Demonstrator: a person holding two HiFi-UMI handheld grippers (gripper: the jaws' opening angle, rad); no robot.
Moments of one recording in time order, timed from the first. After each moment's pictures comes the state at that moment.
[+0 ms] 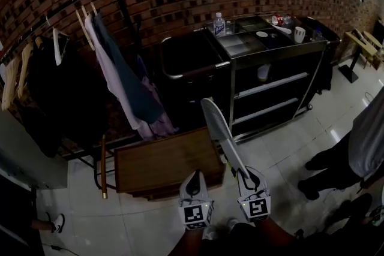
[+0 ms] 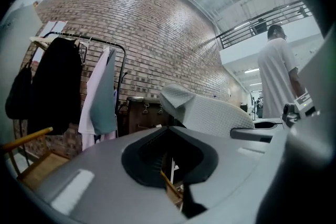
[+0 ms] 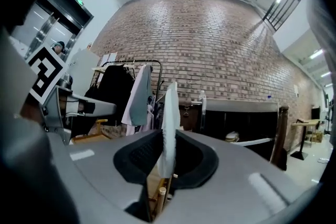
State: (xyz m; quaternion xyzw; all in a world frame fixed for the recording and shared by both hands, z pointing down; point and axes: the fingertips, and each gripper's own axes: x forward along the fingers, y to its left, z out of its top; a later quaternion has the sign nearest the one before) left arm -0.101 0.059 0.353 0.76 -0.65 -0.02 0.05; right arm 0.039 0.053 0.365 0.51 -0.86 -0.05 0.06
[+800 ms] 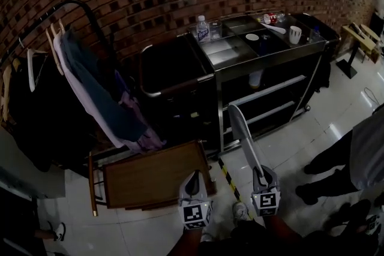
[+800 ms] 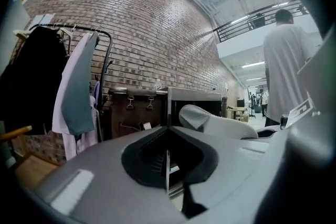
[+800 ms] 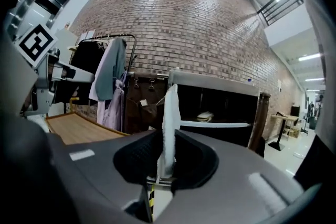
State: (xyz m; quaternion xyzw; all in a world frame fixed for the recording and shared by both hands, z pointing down) left arm -0.044 -0.048 0.371 0.77 -0.63 0.01 0.06; right arm 0.170 -0.061 0.437 0.58 -0.80 0.00 0.15
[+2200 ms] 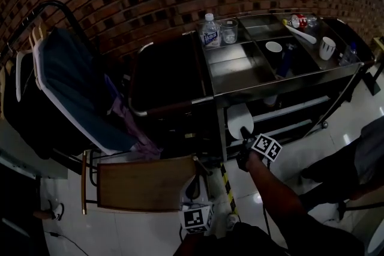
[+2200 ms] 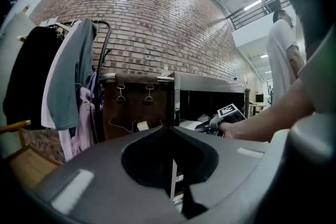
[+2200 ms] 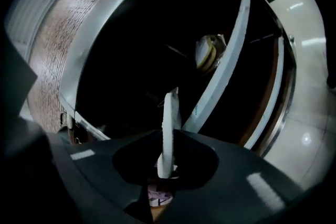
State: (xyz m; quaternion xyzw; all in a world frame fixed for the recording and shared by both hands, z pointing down) left arm -0.001 -0.179 0.408 0.71 -0.70 0.03 0.08; right arm 0.147 -0.411 0.526 0.44 -0.72 0.52 -0.13
